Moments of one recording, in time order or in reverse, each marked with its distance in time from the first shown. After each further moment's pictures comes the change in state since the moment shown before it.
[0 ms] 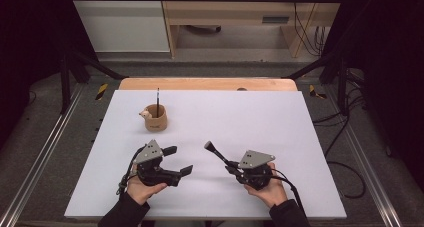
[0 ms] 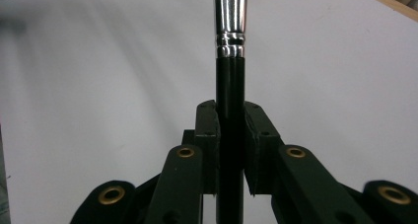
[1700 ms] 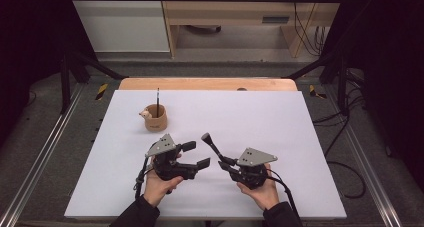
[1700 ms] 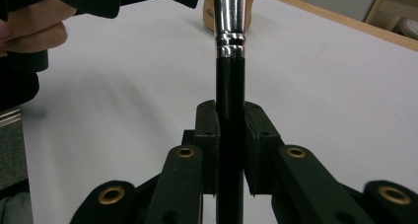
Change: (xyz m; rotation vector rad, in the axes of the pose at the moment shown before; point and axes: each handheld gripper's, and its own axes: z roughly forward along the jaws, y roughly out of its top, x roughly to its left) left arm -0.017 0.022 0.031 -0.121 -0.115 -0.088; right arm 0.009 0.013 0.001 -0.160 0.002 0.108
